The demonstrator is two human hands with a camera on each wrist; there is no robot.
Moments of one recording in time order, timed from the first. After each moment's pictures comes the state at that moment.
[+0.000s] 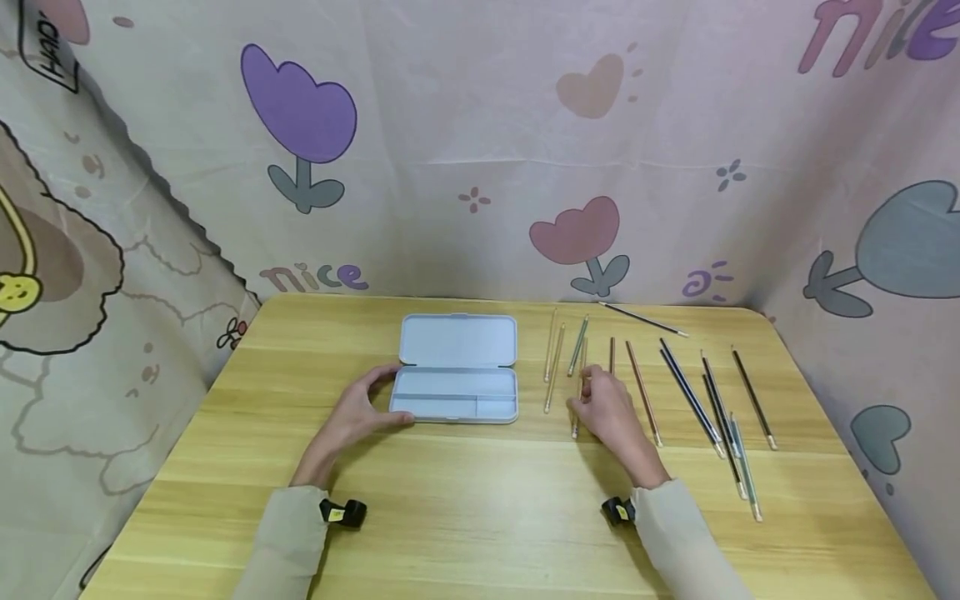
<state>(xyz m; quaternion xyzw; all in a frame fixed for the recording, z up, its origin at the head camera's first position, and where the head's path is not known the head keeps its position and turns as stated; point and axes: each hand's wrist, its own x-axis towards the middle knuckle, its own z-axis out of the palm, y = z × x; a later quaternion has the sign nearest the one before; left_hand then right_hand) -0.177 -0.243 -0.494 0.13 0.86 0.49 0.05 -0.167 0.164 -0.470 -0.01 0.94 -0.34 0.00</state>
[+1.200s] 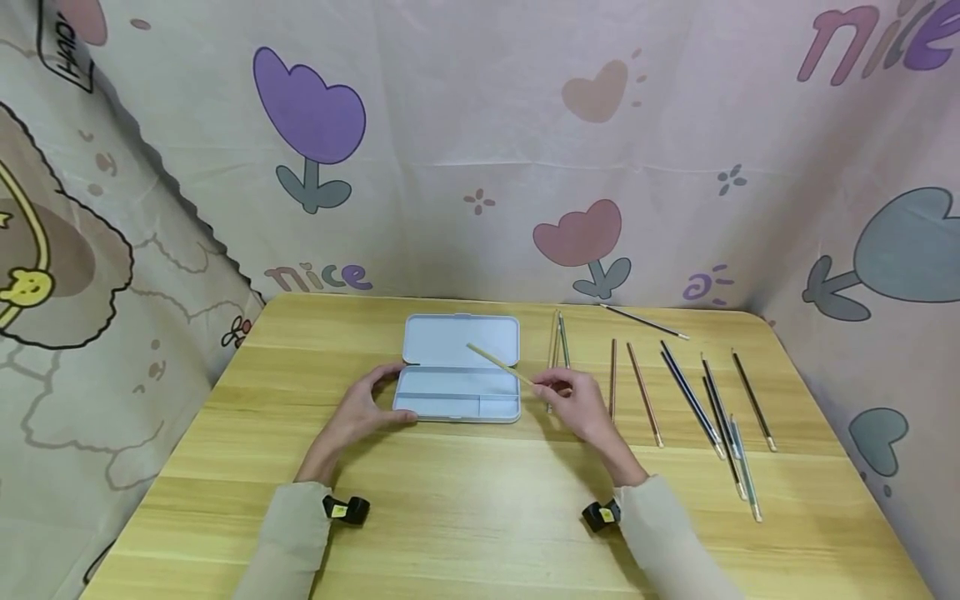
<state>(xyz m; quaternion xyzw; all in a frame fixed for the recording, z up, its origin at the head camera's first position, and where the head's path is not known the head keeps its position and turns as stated) -0.177 -0.245 -0.495 0.13 0.86 0.49 0.04 -0.171 0.127 -0.475 -0.13 0.84 -0.52 -0.04</state>
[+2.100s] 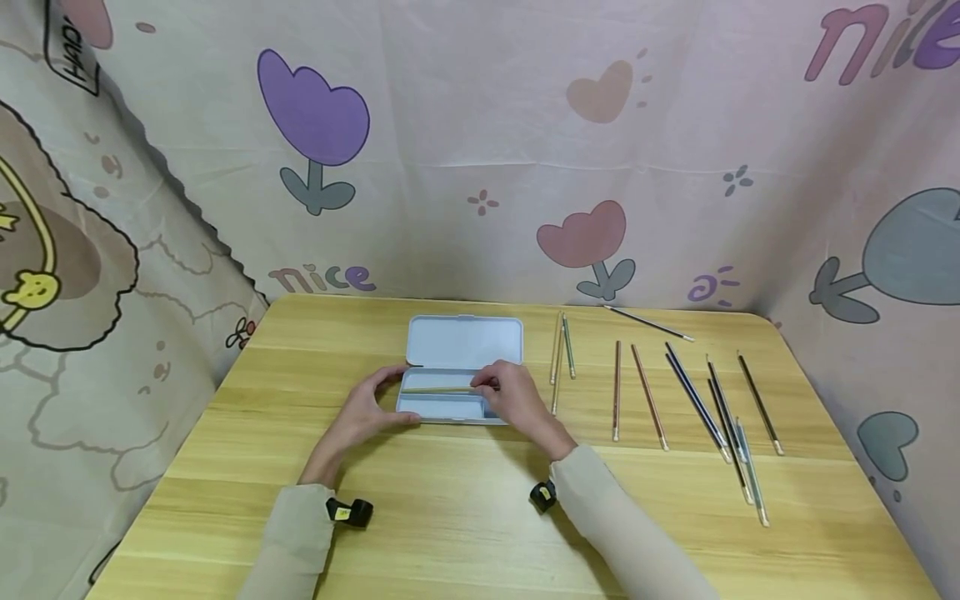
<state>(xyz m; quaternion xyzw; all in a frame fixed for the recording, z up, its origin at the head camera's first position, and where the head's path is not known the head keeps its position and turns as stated) -0.178 -0.245 -0.496 0.13 0.85 0.51 0.04 -0.195 0.038 -0.478 -0.22 0.88 -0.42 -0.02</state>
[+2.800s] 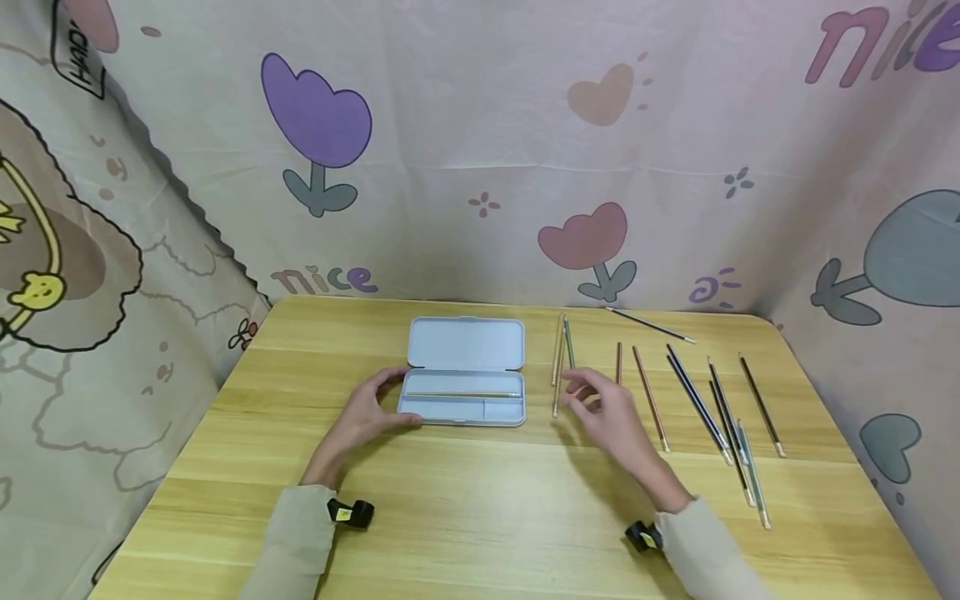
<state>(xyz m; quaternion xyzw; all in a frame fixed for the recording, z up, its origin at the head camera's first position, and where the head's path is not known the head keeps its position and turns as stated) -0.178 -0.244 -0.495 0.12 0.85 0.50 0.05 -0.147 0.153 -0.458 -0.16 0.87 -0.45 -0.11</state>
